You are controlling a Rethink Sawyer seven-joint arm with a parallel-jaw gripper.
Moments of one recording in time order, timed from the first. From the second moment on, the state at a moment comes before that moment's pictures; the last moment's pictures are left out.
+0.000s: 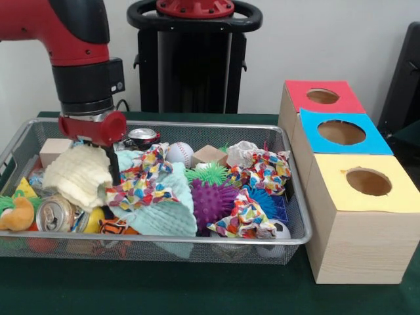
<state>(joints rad) -0.91 -0.56 0.46 1.73 -0.54 0.33 2.16</state>
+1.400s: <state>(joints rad) -0.89 -0.82 0.54 1.90 -0.50 0.40 2.16</state>
